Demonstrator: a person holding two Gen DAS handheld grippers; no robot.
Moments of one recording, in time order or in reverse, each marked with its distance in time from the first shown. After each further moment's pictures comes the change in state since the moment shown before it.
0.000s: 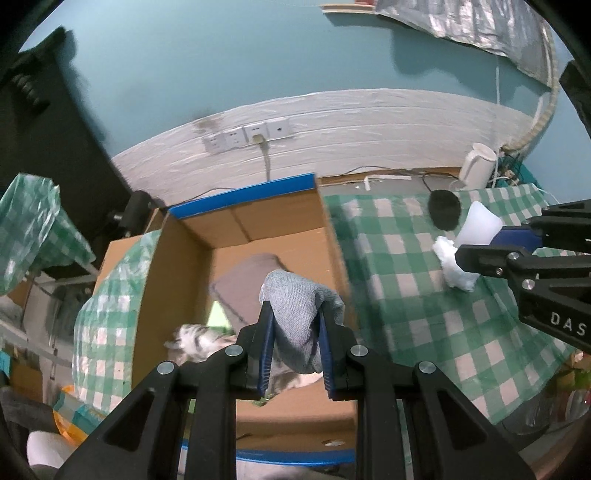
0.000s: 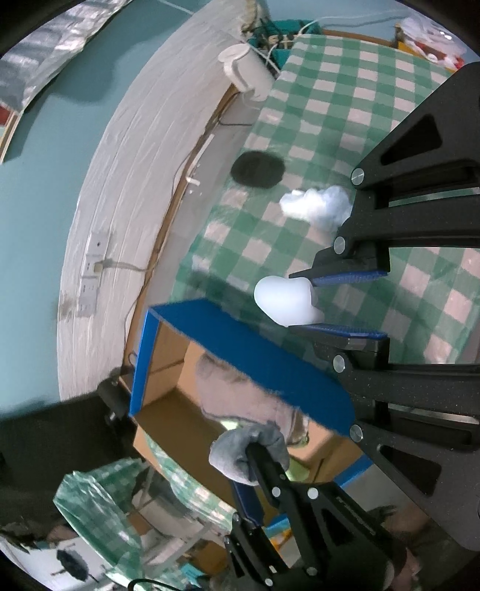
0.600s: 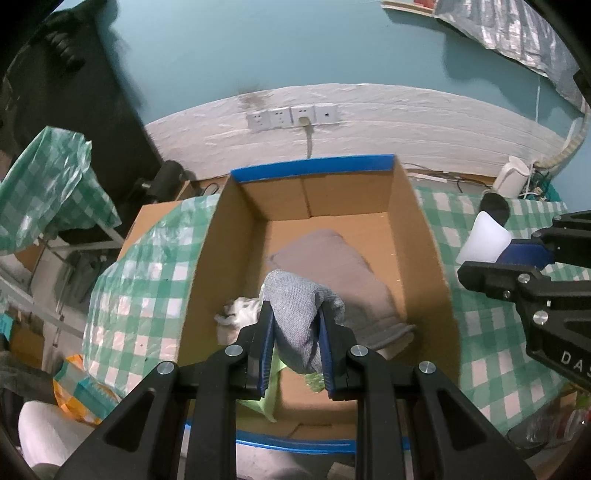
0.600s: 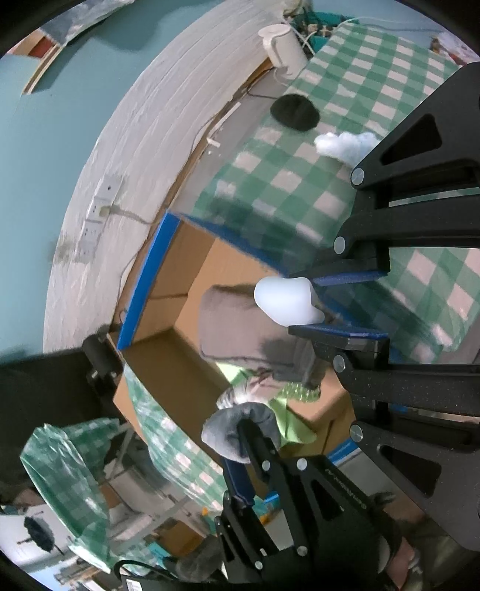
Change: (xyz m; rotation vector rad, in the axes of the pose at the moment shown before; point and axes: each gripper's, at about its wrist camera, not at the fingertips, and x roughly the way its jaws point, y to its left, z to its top) left arm 0.014 0.071 -0.025 -0.112 0.040 0.064; right arm 0.030 0.079 0.029 -0.127 0.038 0.063
